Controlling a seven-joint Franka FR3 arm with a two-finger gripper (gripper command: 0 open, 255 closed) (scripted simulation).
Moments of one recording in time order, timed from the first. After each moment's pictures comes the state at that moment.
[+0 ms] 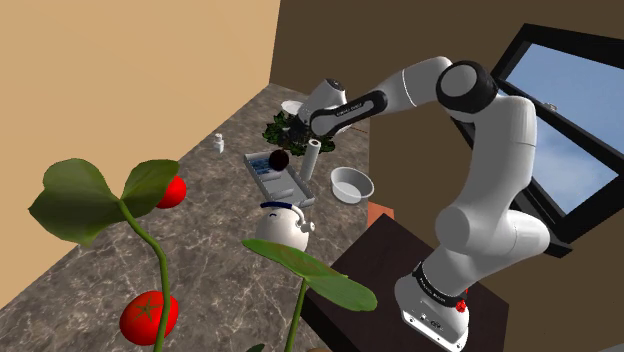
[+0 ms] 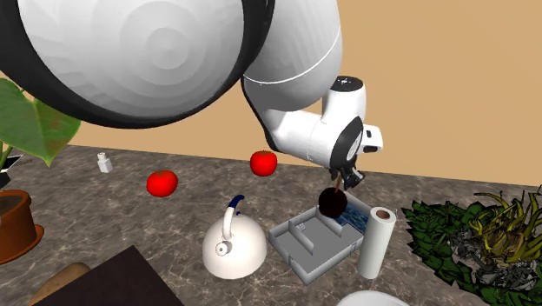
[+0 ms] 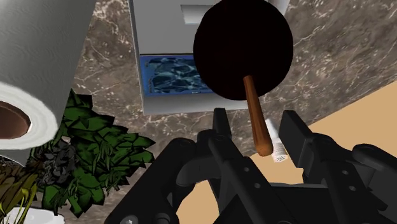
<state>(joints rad) -0.74 0.66 0.59 -1.87 -0.46 2.81 0.35</state>
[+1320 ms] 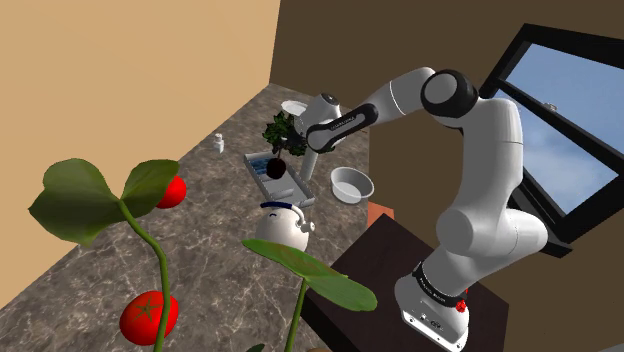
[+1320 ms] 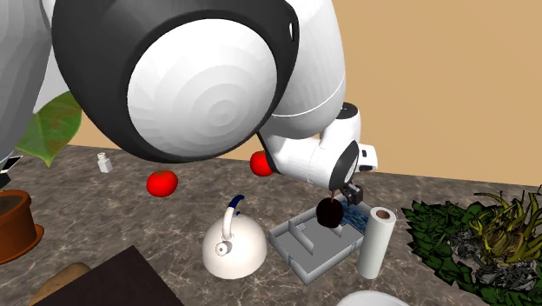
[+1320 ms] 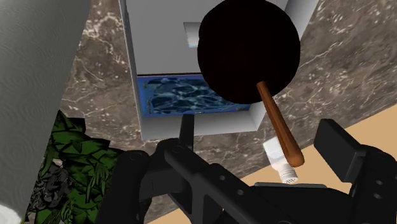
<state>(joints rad) -0.67 0.76 0.51 -1.84 -0.51 2.89 0.38</state>
